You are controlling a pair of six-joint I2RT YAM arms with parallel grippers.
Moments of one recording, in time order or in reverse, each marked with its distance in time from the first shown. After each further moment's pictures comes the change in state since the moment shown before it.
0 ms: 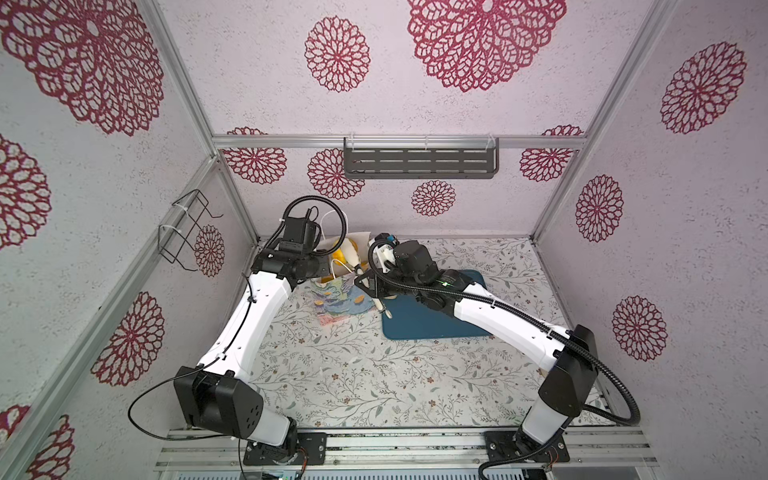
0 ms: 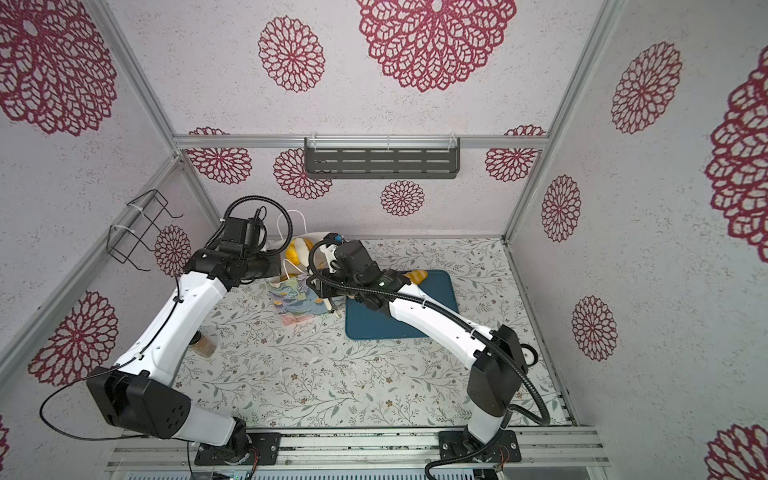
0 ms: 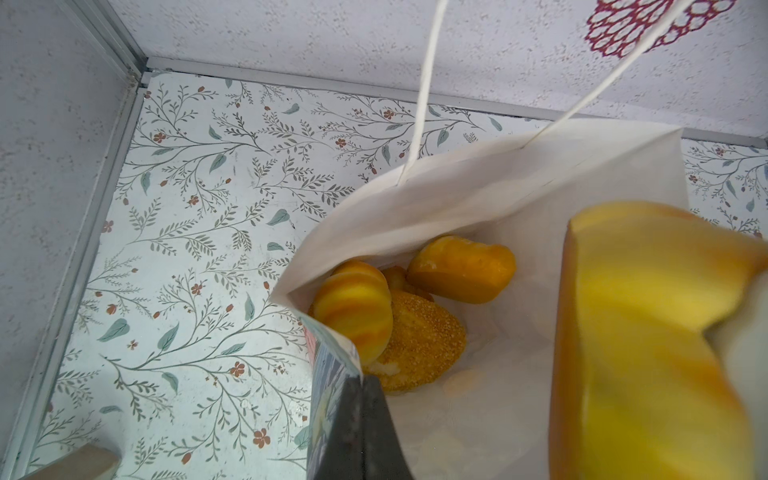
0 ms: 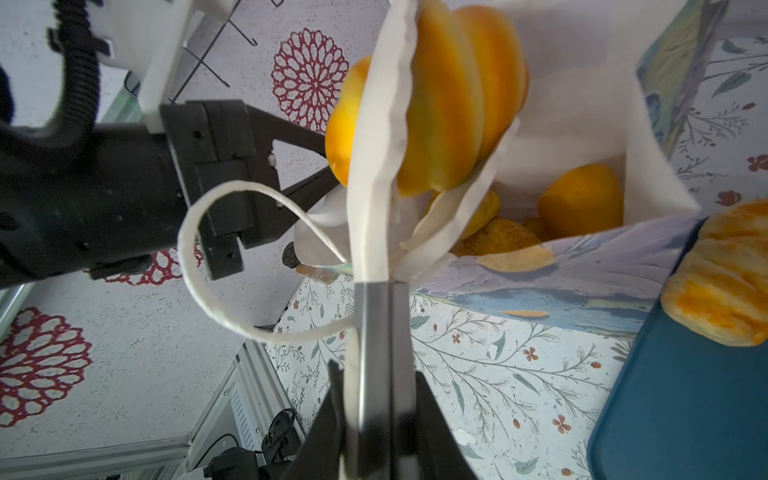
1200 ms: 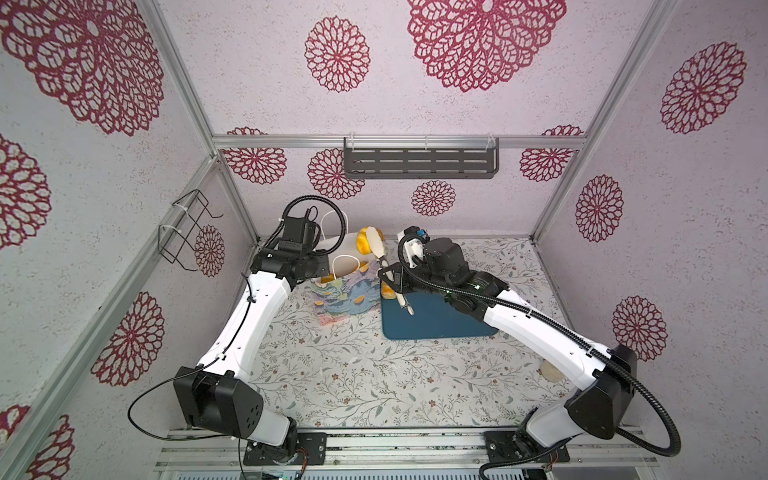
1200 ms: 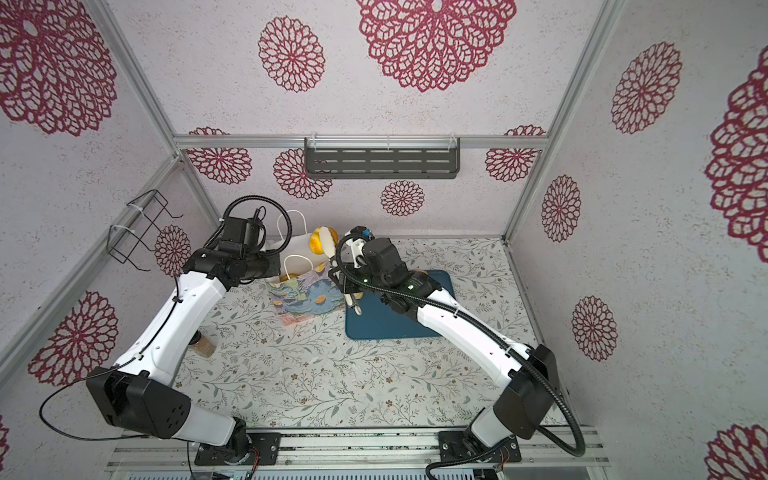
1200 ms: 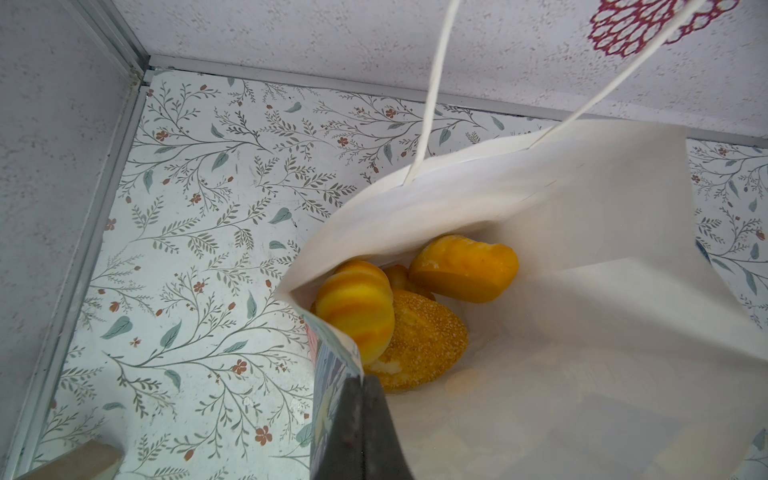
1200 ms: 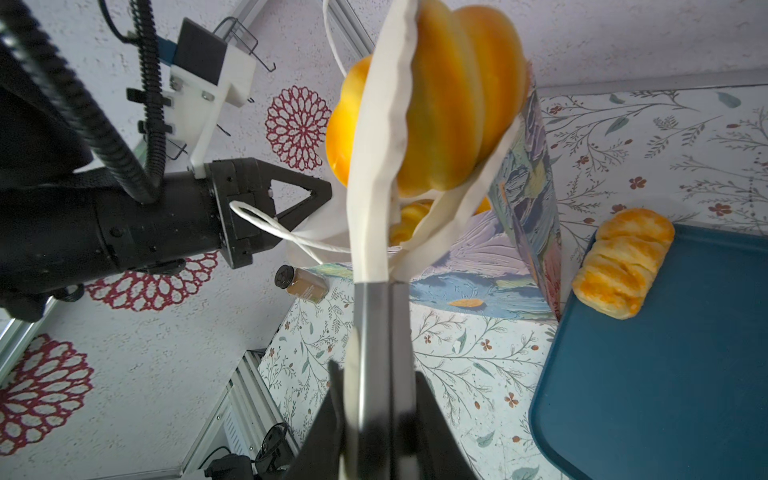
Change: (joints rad) left arm 0.004 0.000 0.005 -0.009 0.001 0.000; right arm -0.069 -0.177 -0.122 -0.008 0.029 -0.001
